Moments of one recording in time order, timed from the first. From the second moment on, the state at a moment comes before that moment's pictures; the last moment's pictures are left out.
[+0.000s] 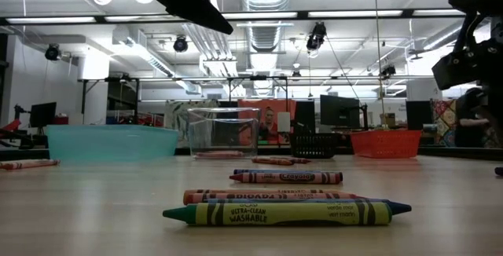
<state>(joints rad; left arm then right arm) -0.10 1.35 0.99 -0.22 -0.35 0.19 0.46 1.25 0.54 -0.66 -0.02 0.75</state>
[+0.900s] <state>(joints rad) -0.10 1.35 0.99 -0.22 -0.35 0.19 0.45 1.25 0.57 -0.68 -0.06 0.72</state>
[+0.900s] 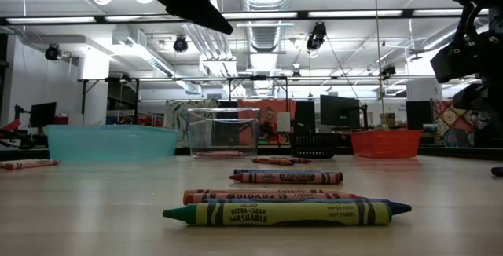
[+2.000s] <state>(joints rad) -0.10 1.35 0.94 -0.09 -0.29 0.16 0.45 1.34 0.57 -0.67 0.03 0.69</state>
